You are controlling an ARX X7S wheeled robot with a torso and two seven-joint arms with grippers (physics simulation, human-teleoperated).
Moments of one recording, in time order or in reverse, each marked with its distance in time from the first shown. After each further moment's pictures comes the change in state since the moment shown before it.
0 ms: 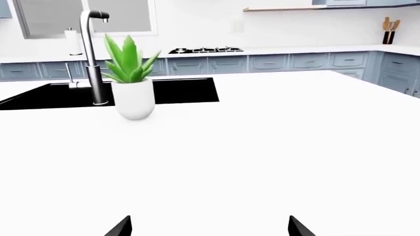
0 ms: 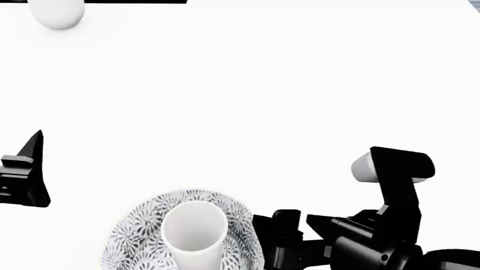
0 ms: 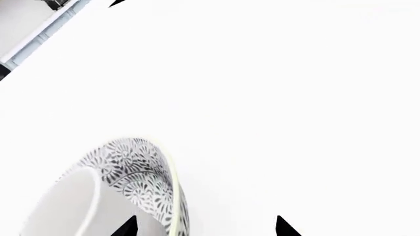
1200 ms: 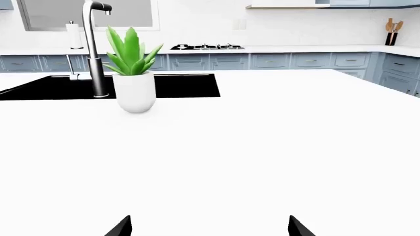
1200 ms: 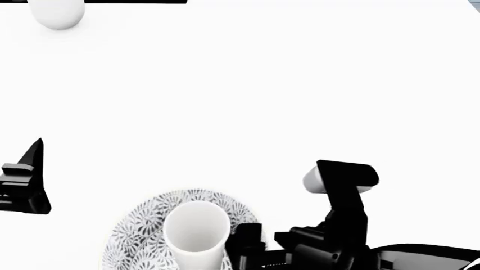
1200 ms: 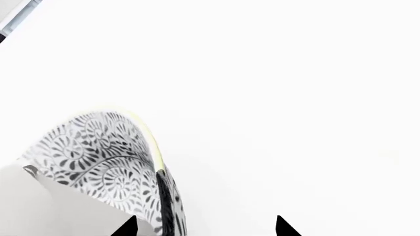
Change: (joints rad) left arm 0.052 0.000 0.000 -0.008 0.013 0.052 0.006; right arm 0.029 -0.190 -0.084 0.179 -0.068 0.076 -0.030
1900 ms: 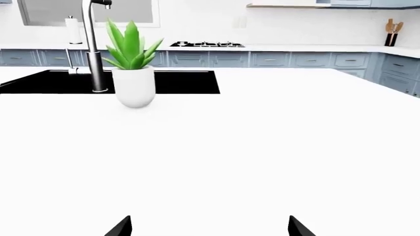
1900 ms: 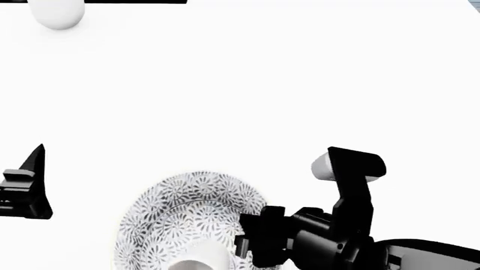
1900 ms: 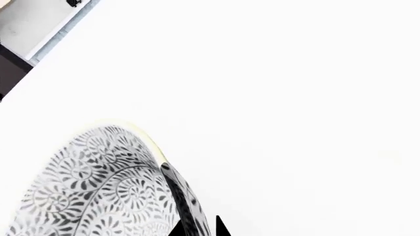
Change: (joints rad) left arm 0.035 0.003 0.001 -0.007 0.010 0.035 0.010; right arm -0.022 0.009 0.042 -0.021 0.009 -0.075 -0.027
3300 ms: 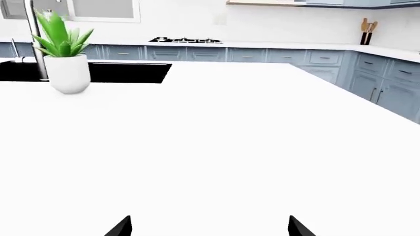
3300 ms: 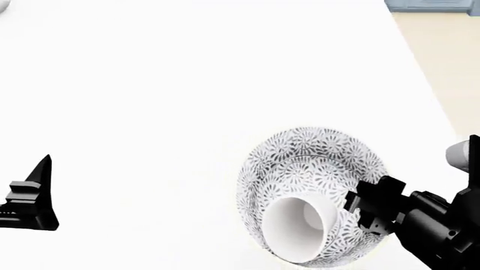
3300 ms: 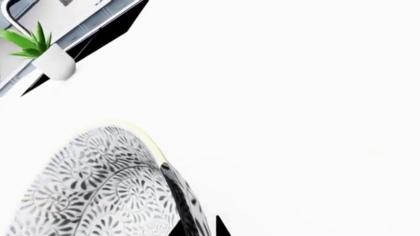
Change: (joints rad) left arm 0.049 0.004 0.011 0.021 -0.003 0.035 -0.009; right arm -0.100 0.228 0.116 0.026 0.061 -0.178 0.103
